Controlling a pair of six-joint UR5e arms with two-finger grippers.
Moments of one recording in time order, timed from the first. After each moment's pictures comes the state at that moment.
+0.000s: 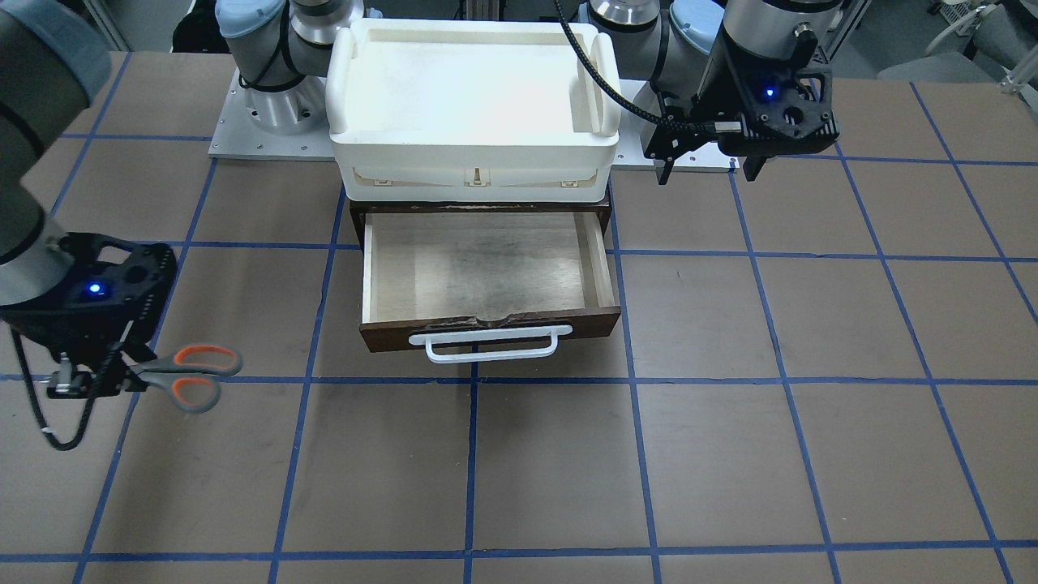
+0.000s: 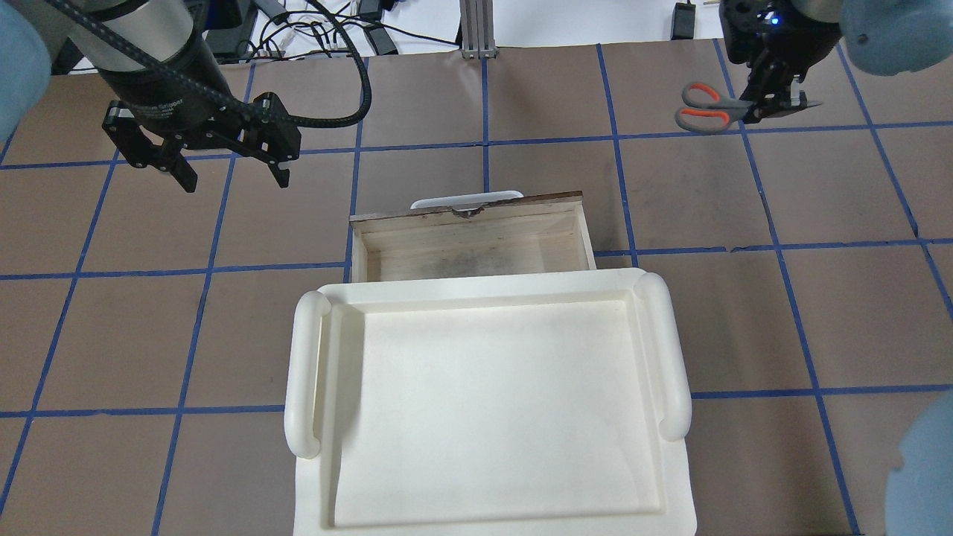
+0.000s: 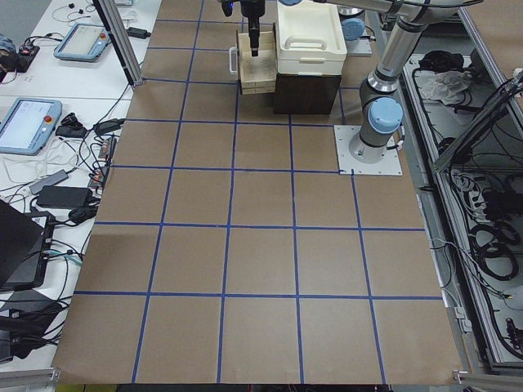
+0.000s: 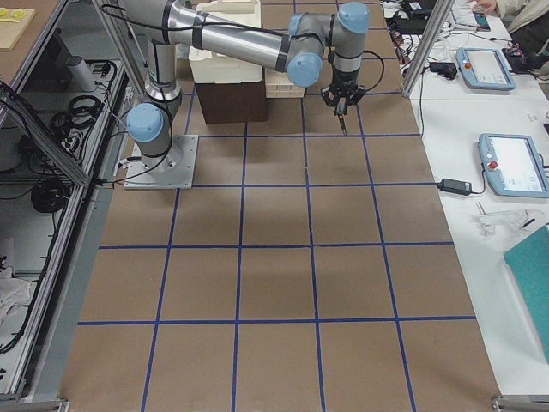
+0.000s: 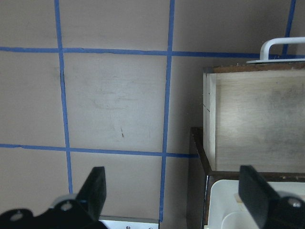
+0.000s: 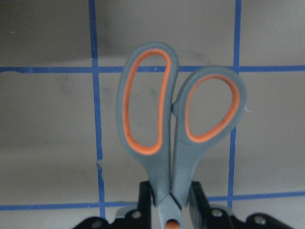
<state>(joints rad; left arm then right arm) -1.61 -1.56 -1.48 -1.71 1.62 -0.09 1.45 -1.30 1.46 -1.82 -1.57 -1.71</state>
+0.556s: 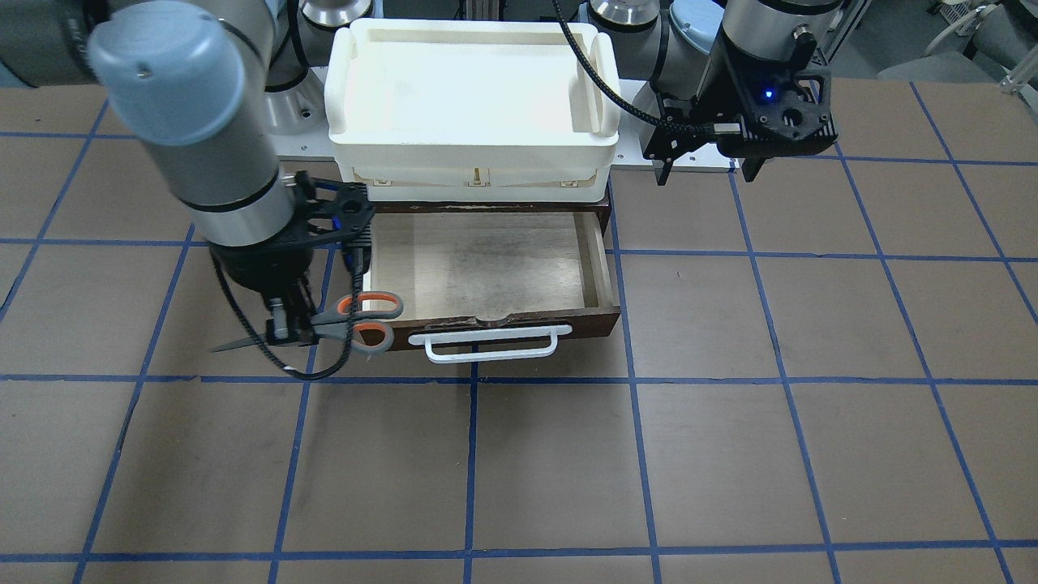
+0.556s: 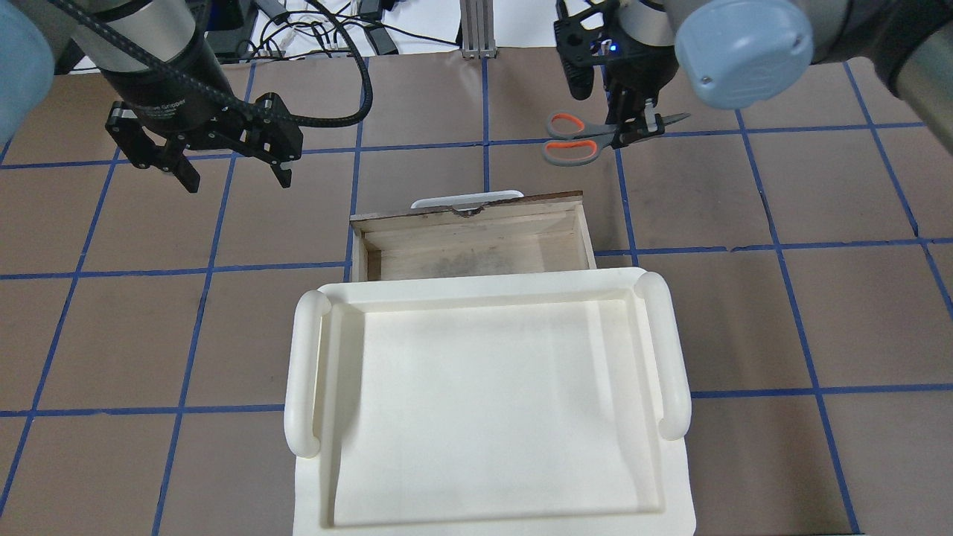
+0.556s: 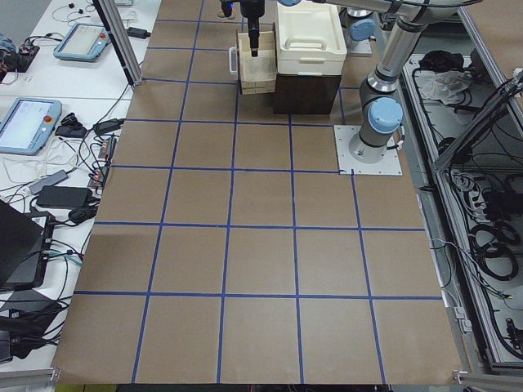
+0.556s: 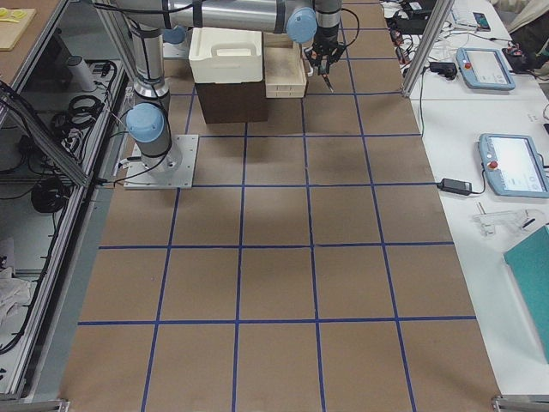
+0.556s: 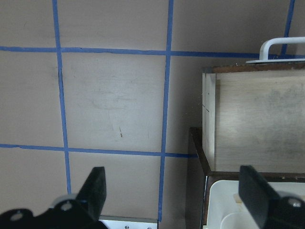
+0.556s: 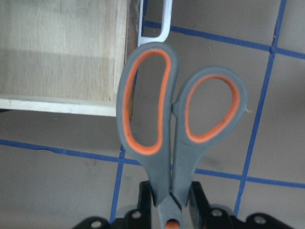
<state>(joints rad) -1.61 -1.56 -1.48 -1.71 1.62 -0.09 1.73 -1.32 1.46 -1.78 -1.57 -1.63</state>
